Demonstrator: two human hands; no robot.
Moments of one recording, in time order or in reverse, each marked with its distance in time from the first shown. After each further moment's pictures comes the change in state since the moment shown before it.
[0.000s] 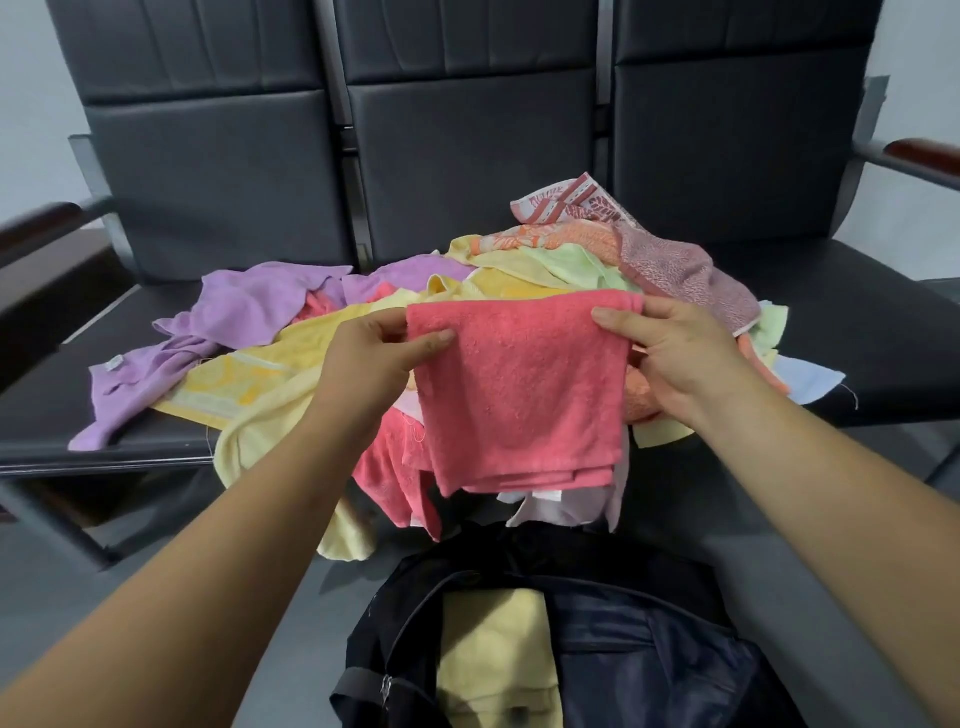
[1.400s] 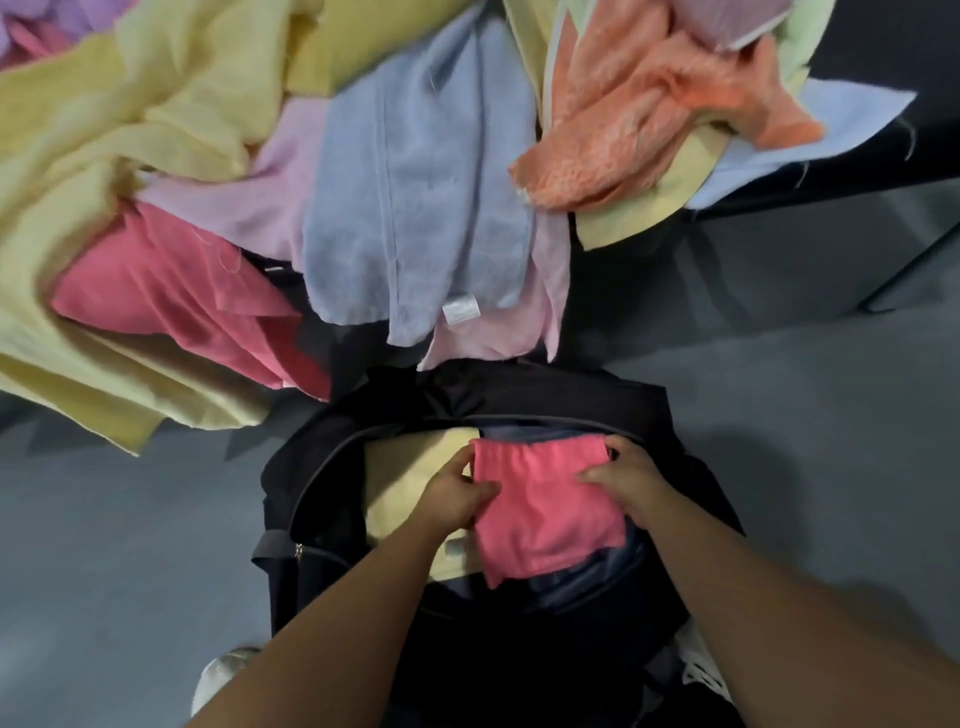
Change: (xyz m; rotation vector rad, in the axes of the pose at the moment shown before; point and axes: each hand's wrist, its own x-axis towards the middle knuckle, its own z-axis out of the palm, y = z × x) left_hand -0.142 -0.351 0.173 0.184 -0.483 -0.881; right_hand -0.071 0.373 -0.189 -0.637 0.208 0.831
